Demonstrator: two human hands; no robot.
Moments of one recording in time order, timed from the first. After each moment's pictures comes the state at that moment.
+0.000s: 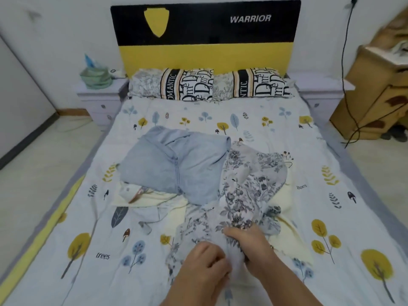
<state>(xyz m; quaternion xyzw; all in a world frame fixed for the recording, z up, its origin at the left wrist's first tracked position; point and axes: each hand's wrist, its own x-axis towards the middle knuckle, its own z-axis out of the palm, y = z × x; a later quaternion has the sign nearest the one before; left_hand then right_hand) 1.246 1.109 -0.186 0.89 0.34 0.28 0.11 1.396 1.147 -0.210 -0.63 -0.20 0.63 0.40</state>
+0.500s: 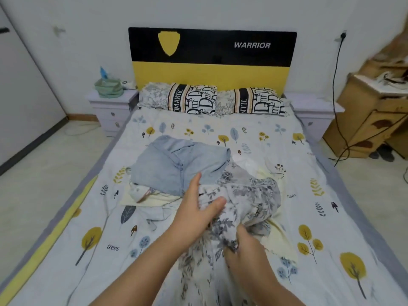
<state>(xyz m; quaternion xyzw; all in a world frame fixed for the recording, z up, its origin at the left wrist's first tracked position) 1.237 1.126 -0.083 0.61 0.53 0.34 0.48 1.364 1.063 -0.121 -0.70 -0.59 0.32 0.25</state>
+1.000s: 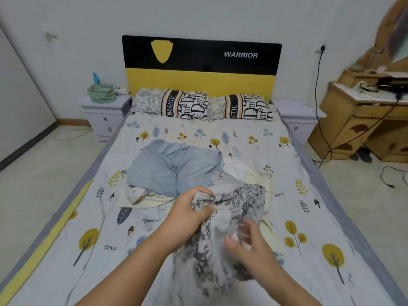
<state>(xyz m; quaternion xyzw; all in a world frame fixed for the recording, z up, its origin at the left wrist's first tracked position) 1.227 1.095 -0.054 0.57 0.47 0.39 0.54 1.386 1.022 -0.098 -0.65 -0.47 0.49 0.34</state>
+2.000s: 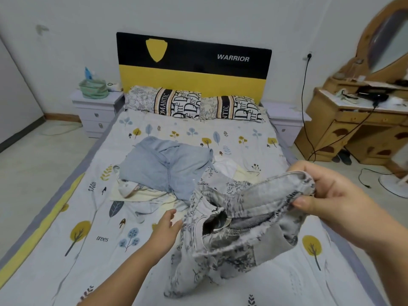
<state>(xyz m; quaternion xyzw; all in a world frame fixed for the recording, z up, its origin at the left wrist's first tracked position) 1.196 1.067 -0.133 0.55 0.61 0.24 0.51 1.454 0.982 0.071 -0.39 -0.63 0.50 0.45</state>
